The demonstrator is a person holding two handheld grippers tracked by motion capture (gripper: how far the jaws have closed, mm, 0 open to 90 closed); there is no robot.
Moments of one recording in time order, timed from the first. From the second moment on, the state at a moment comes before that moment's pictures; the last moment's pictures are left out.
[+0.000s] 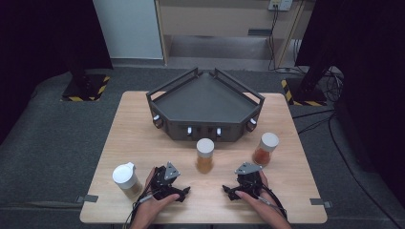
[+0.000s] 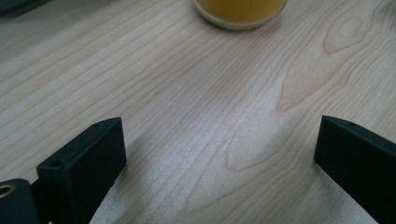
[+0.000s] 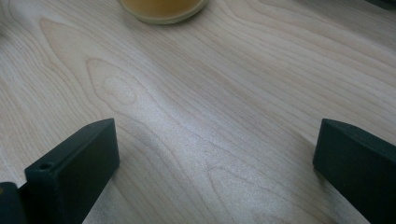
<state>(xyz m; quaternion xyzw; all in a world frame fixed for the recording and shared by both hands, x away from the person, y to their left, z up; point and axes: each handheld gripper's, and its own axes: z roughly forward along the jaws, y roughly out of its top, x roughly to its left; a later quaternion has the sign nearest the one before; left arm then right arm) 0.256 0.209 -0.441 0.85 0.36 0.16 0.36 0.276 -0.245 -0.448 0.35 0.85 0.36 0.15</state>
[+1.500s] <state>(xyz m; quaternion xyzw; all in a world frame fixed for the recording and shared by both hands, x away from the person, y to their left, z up) 0.229 0.229 -0.374 0.84 0.35 0.18 0.39 0.275 -0.245 -0.448 0.35 0.85 0.36 0.15</state>
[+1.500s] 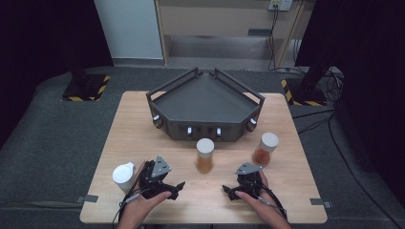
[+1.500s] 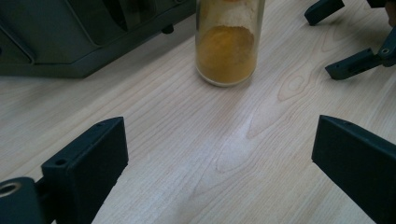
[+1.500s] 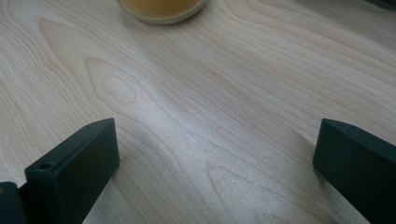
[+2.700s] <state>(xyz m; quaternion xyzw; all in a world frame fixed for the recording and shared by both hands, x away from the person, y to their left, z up) 0.215 0.253 -0.344 0.82 0.35 0.20 0.40 0.275 -0.245 -0.448 0.35 0.85 0.36 0.15</state>
